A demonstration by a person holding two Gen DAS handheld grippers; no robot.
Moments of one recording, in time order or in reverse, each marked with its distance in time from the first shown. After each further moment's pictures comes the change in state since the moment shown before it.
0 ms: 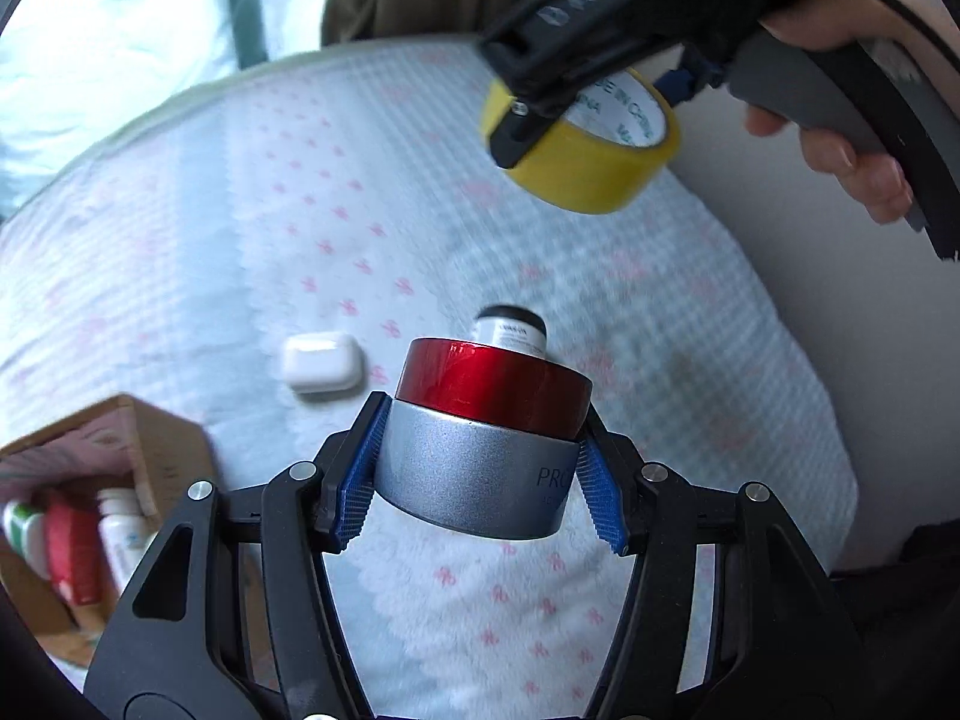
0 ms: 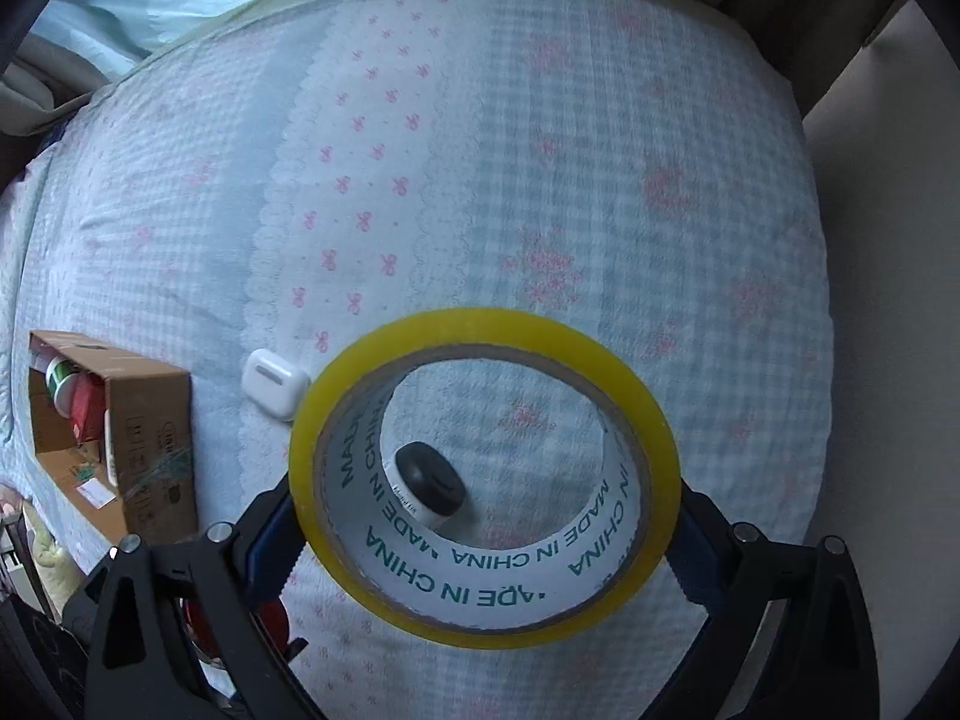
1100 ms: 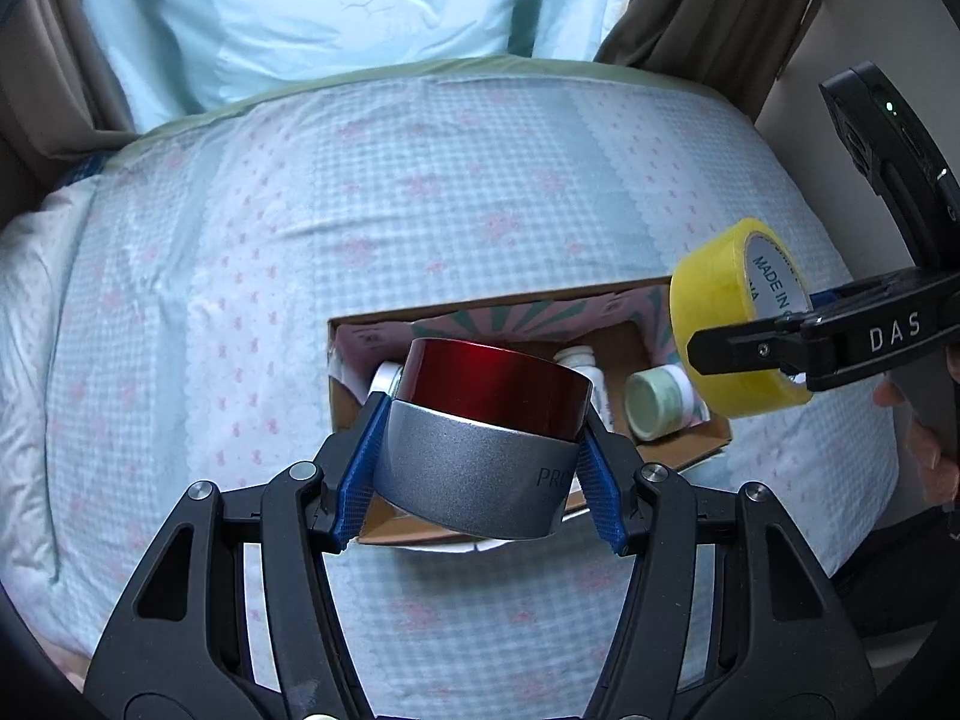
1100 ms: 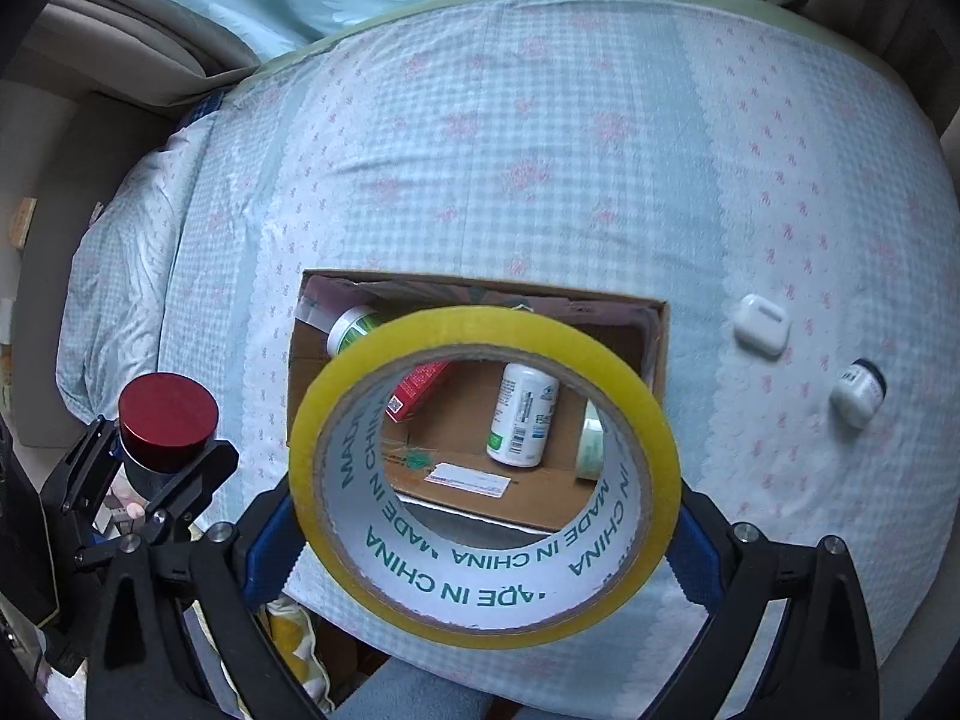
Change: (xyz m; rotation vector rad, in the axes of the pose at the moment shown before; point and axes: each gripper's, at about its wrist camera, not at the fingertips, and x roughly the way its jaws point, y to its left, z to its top) left arm -0.209 0.311 -0.092 -0.213 0.054 0.205; right arm 0.006 0.354 -0.055 0.061 0.007 0.276
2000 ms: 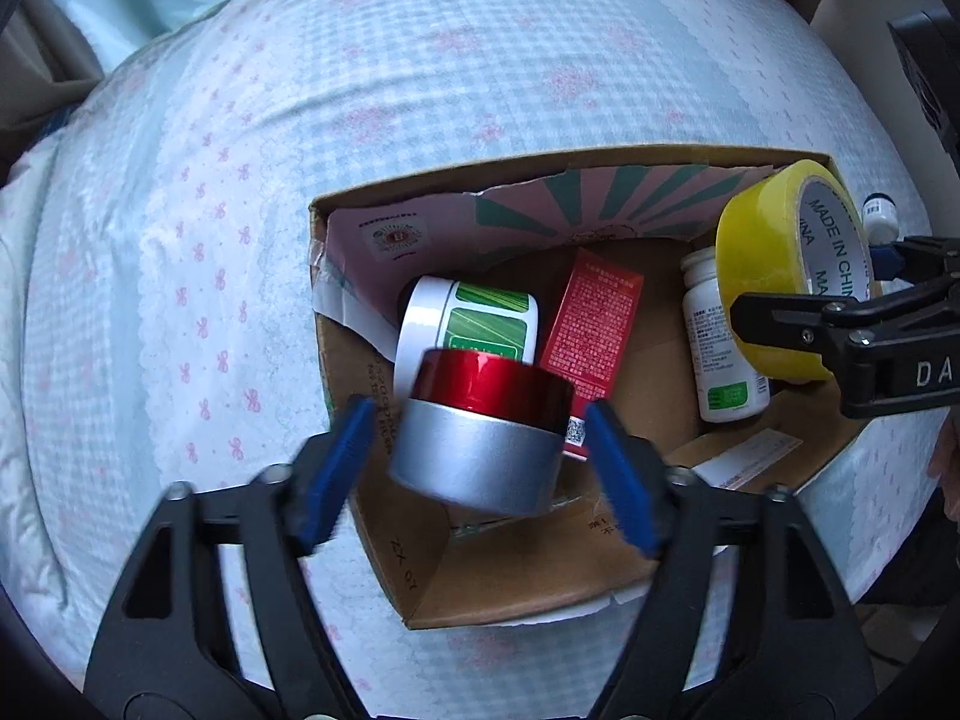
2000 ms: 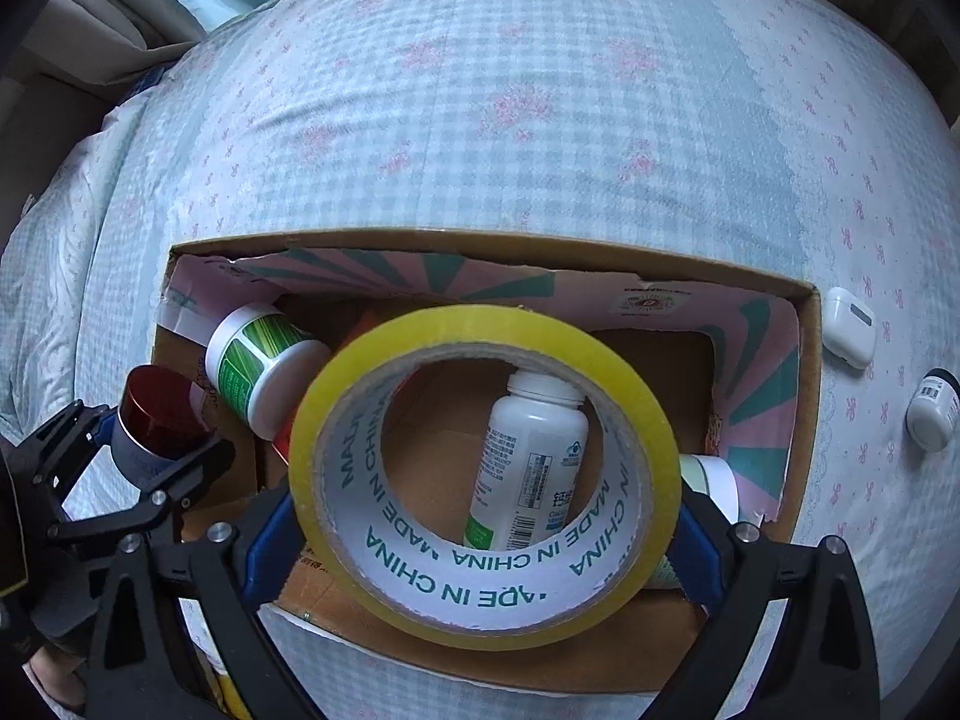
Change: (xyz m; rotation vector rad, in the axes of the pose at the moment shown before) left arm 0.135 0.040 -0.024 0.075 0.191 0.073; right arm 0.120 -0.001 0.016 0.011 -0.024 -0.140
